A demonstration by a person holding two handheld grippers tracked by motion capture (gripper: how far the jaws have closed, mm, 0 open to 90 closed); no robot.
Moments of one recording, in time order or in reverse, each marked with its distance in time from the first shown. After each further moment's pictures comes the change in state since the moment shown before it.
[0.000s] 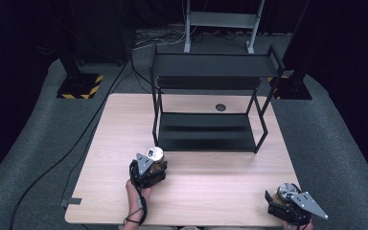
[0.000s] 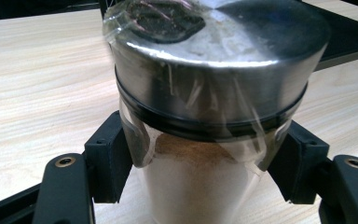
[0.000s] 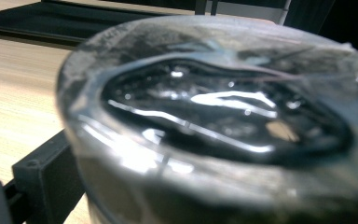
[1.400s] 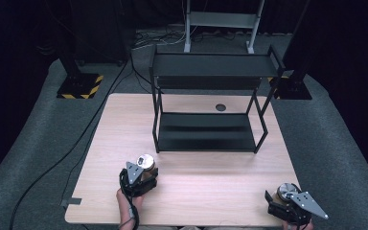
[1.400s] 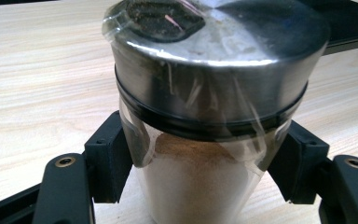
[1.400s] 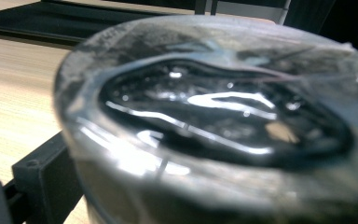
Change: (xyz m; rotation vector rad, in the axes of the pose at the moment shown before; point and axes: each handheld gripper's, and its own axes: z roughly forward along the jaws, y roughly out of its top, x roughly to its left) left arm 0.006 -0.019 -0.026 0.015 0.046 -0.022; right arm 0.000 0.000 0.000 0.002 0.000 0.002
